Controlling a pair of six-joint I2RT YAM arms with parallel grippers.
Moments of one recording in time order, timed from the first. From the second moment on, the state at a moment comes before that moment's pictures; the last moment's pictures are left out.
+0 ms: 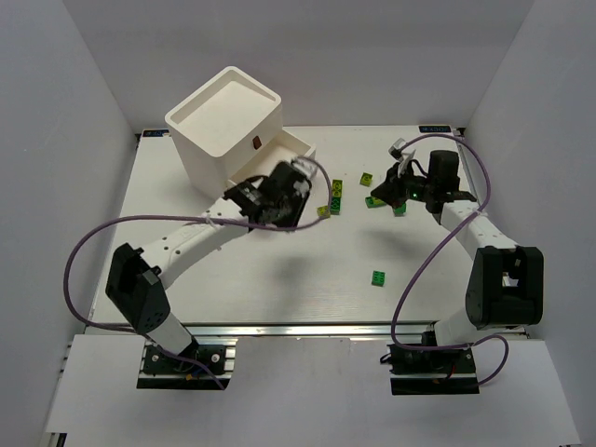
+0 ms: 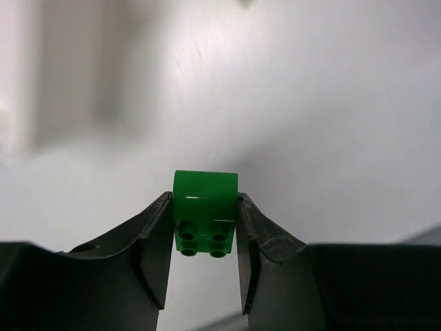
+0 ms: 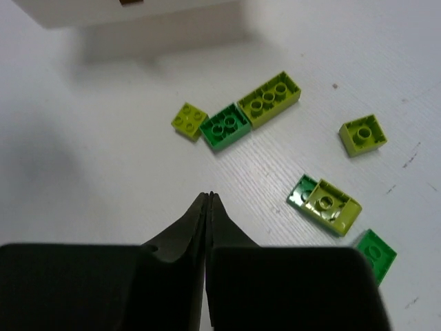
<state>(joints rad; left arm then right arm) -0.81 1.59 1.35 -0.75 -0.19 -0.20 0.06 1.51 1.01 -0.06 -0.83 -0.30</state>
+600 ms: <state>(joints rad) -0.55 1.97 1.79 -0.58 -0.39 -0.06 0.09 1.46 0.96 -0.40 -0.79 -0.65</state>
